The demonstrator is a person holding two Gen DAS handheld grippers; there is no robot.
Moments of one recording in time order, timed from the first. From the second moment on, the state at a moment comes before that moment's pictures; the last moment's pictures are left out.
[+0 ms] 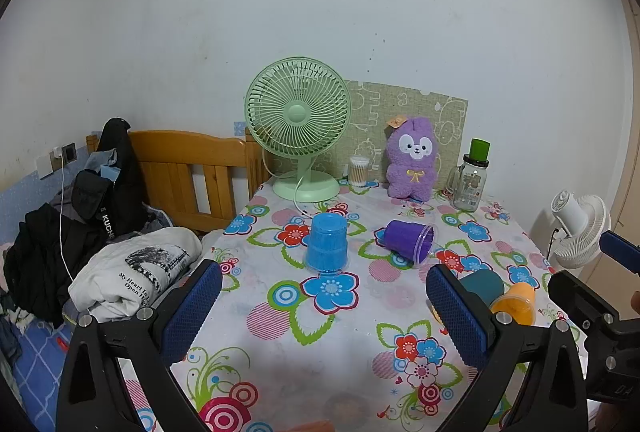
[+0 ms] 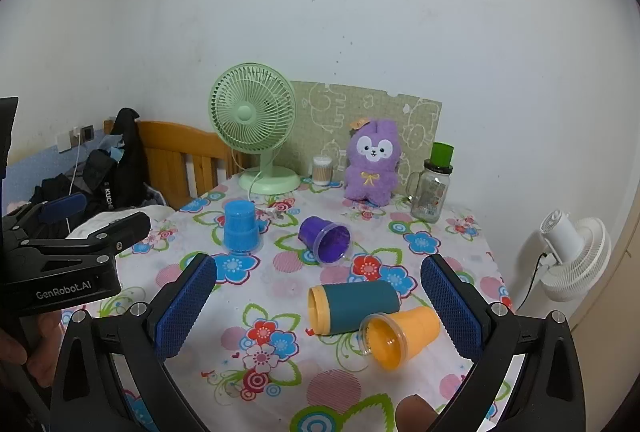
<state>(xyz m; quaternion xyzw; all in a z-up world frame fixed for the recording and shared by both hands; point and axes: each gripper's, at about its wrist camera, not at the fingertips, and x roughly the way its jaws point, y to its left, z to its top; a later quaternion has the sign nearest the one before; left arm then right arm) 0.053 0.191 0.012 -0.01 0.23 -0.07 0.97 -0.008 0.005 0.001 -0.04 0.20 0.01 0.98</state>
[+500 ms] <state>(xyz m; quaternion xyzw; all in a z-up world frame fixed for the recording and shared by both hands) 0.054 0.191 0.007 -0.01 0.24 -0.07 0.97 -0.007 0.005 0.000 -0.04 0.20 0.01 0.98</state>
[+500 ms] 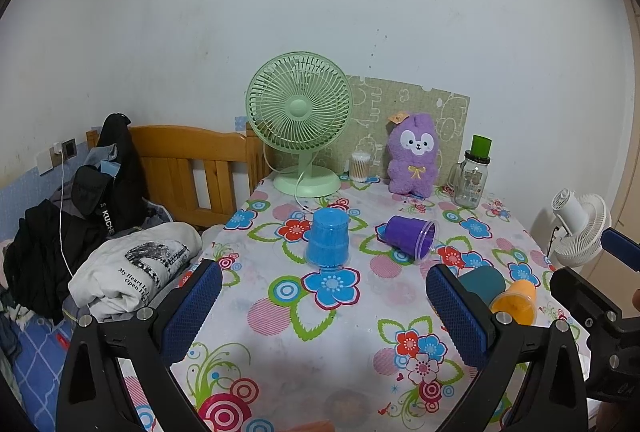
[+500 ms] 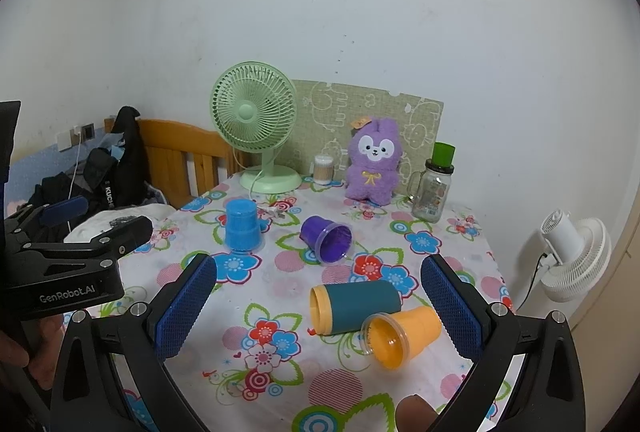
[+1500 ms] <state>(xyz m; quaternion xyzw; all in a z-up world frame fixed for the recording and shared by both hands) 0.069 0.196 -0.015 -0.03 0.29 -0.06 0.96 0.019 0.007 -0.011 -0.05 0.24 0.02 0.97</state>
